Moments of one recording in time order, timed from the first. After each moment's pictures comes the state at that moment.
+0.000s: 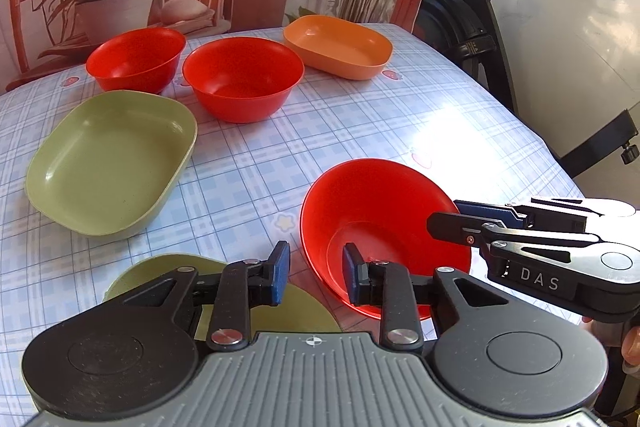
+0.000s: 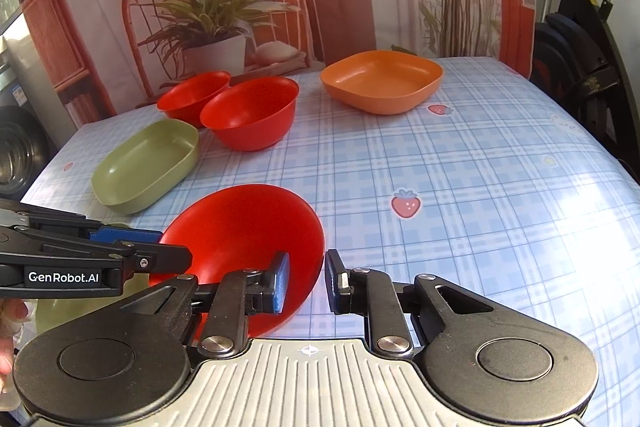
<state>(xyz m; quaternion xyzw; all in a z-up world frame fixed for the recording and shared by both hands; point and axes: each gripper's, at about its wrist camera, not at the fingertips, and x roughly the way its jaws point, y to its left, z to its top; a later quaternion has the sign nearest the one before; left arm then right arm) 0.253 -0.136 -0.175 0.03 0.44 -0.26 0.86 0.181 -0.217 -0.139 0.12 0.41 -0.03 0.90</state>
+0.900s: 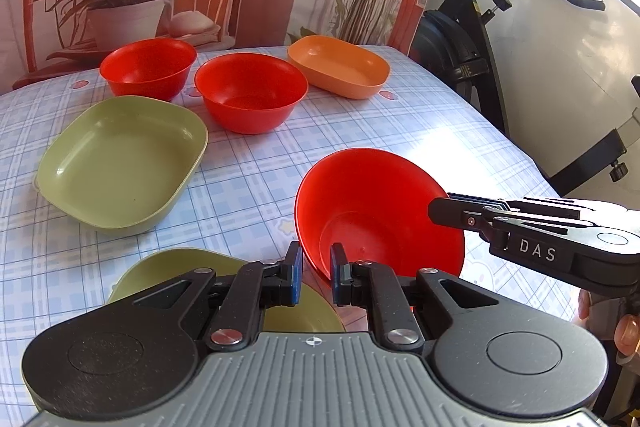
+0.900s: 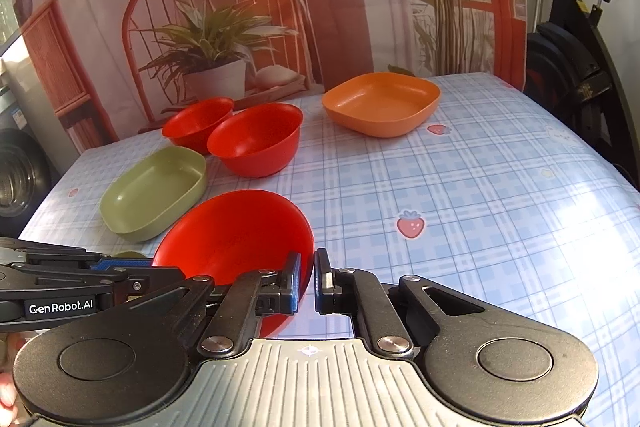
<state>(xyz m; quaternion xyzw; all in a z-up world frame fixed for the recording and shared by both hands) 0.240 -0.120 -0.167 0.00 0.41 -0.26 0.87 0.180 -0.211 -0.124 0.14 0.38 -0.04 0.91</state>
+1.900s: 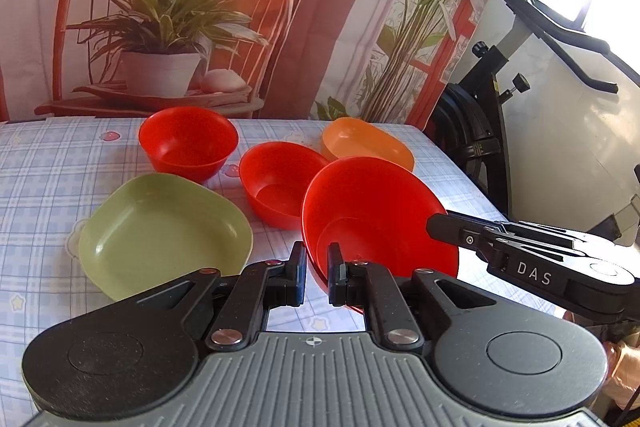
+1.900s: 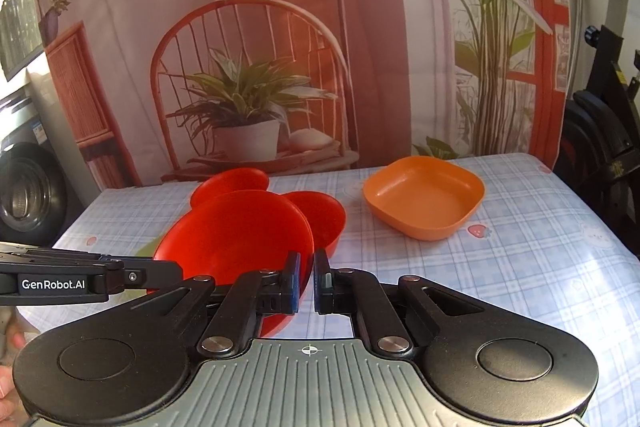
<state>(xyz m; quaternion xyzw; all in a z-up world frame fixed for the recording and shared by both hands) 0.283 -0.089 -0.126 -0.06 0.36 -0.24 0.90 0.250 -0.207 -0.075 0.10 0.32 0.00 0.94</state>
